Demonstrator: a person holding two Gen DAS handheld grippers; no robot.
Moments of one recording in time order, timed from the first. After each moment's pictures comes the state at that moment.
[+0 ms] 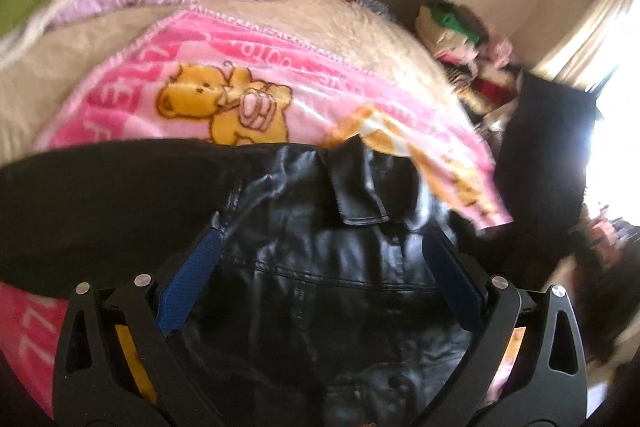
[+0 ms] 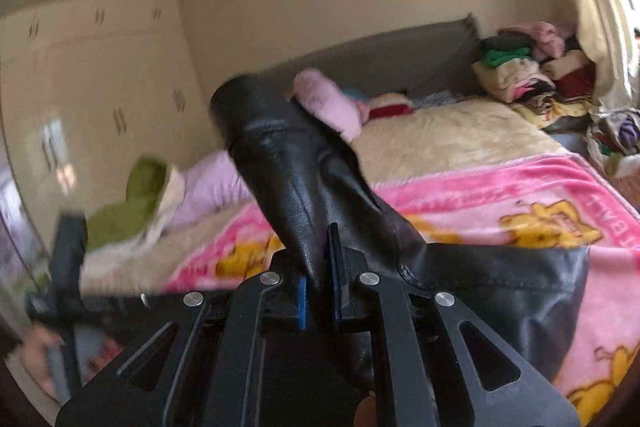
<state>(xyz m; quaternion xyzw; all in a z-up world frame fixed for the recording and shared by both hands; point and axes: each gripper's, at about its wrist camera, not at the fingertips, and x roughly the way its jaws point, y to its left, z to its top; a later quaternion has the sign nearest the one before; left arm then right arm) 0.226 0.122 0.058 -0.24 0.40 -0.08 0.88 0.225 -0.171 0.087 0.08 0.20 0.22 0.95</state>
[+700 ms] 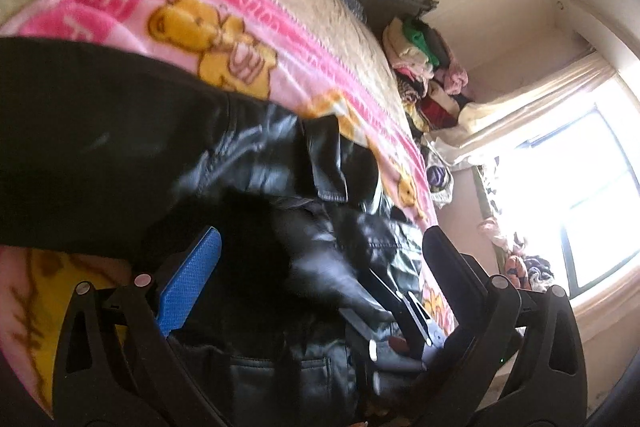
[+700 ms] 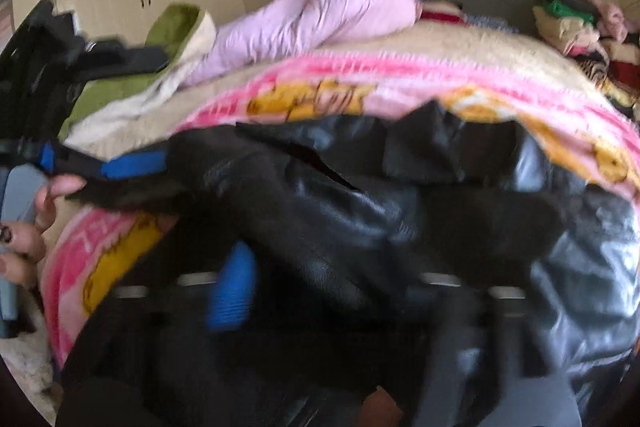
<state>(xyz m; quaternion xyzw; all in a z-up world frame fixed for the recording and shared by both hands) 0.212 0.159 0.000 -0.38 0.40 -0.17 0.82 0.203 -0.061 -0.032 -0.02 0.36 0.27 0.89</state>
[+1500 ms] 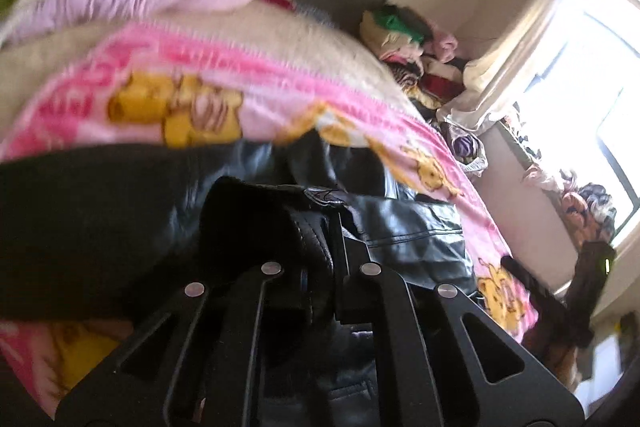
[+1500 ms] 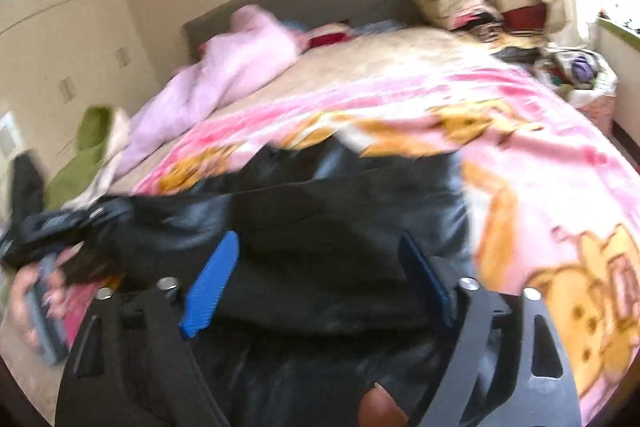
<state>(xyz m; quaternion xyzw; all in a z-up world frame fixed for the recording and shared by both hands) 0.207 0.105 0.031 -0.19 0.34 -0.17 0.90 0.189 -0.242 0.021 0.12 0.30 0.09 0.94</state>
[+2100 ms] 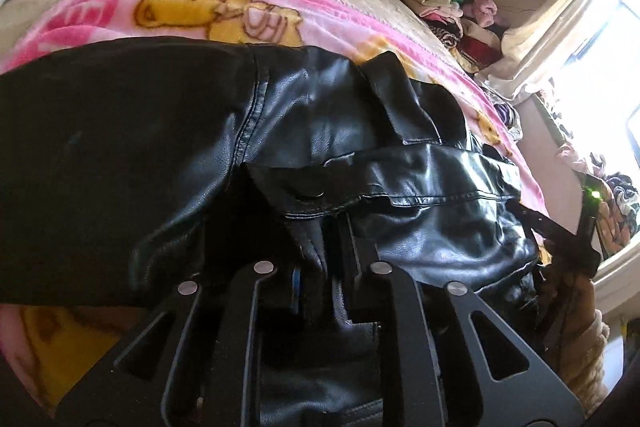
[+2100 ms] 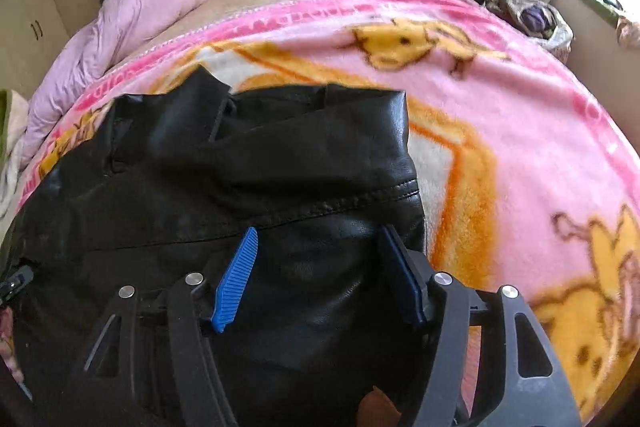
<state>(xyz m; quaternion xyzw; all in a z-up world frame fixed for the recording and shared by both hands) 0.229 0.123 -0.058 -0.19 0.44 -0.13 0.87 0.264 -0.262 -0.057 0.08 0.42 -0.01 0.91</state>
